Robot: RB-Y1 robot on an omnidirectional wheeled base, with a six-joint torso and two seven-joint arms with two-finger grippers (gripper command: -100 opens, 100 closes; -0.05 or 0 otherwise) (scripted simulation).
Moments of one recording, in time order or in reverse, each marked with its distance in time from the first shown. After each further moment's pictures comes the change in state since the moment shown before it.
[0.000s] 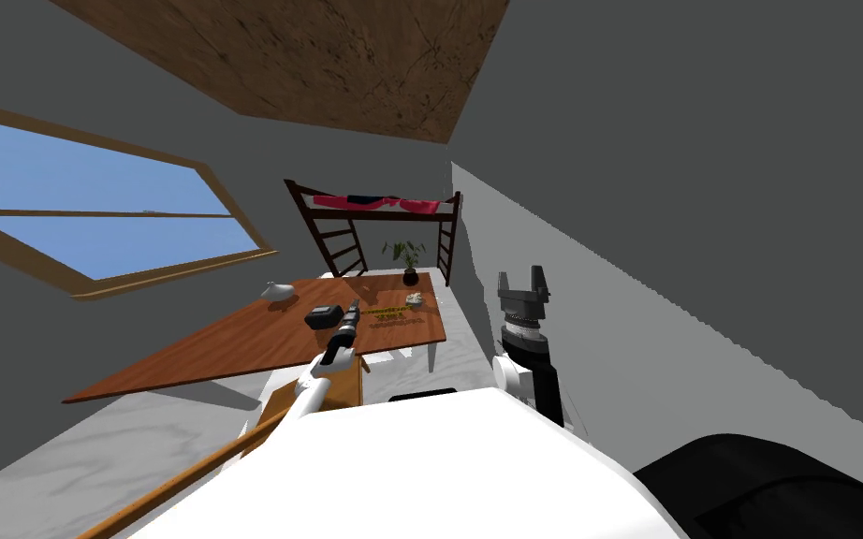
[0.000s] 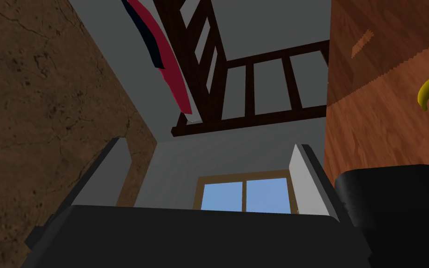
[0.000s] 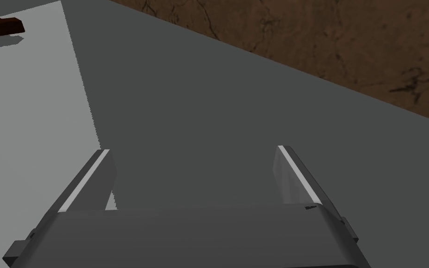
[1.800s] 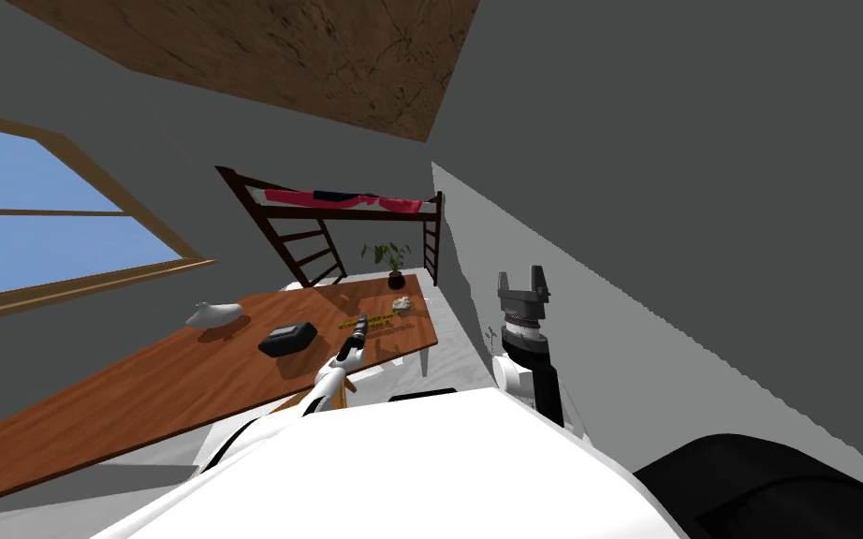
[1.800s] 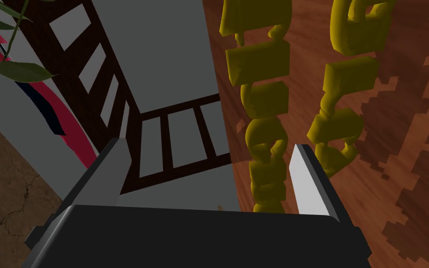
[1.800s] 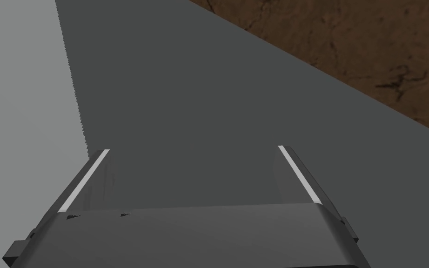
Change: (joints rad) left arm -0.240 -0.020 0.069 0.564 0.017 0.015 -0.011; right arm 0.000 0.000 0.000 0.000 0.000 0.000 0.000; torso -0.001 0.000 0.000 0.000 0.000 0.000
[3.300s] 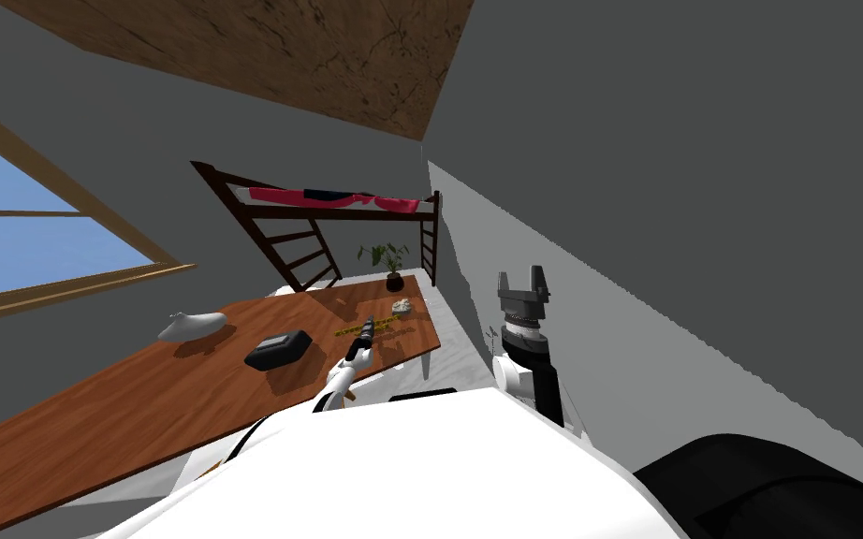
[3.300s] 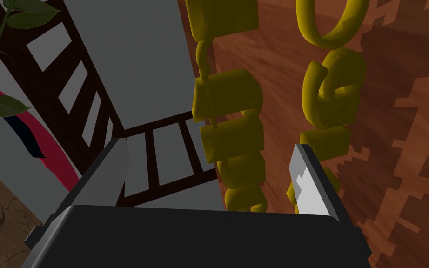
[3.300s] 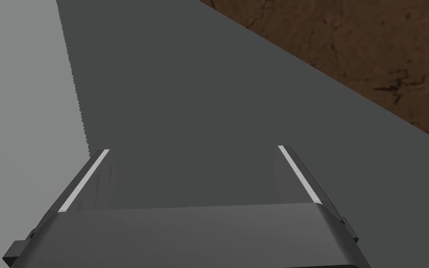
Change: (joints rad) left arm -0.023 -0.075 0.043 0.044 0.050 0.024 -0.111; right arm 0.000 0.000 0.000 0.000 0.000 0.000 0.000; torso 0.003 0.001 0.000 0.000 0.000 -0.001
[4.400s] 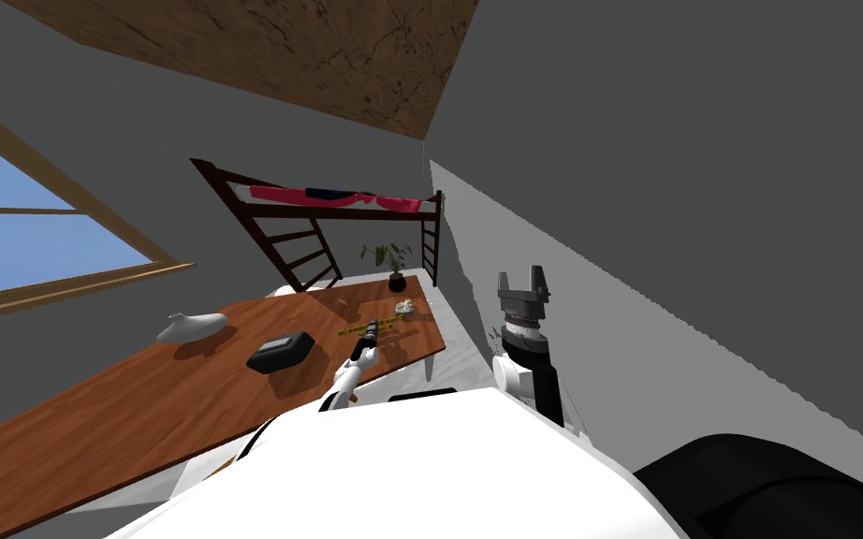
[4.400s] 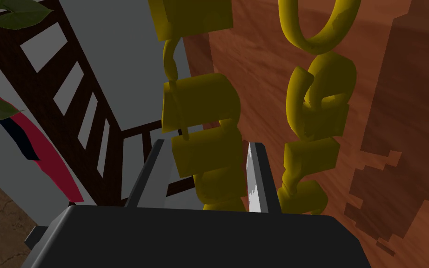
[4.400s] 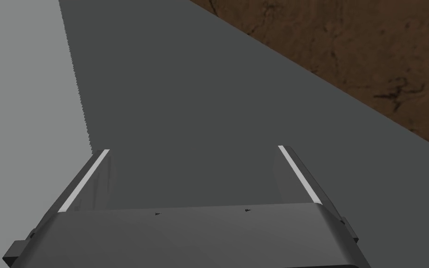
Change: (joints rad) left arm -0.003 -0.054 0.027 -0.012 0.042 0.000 -0.096; right arm 0.000 0.000 0.000 0.000 0.000 0.000 0.000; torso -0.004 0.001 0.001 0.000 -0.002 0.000
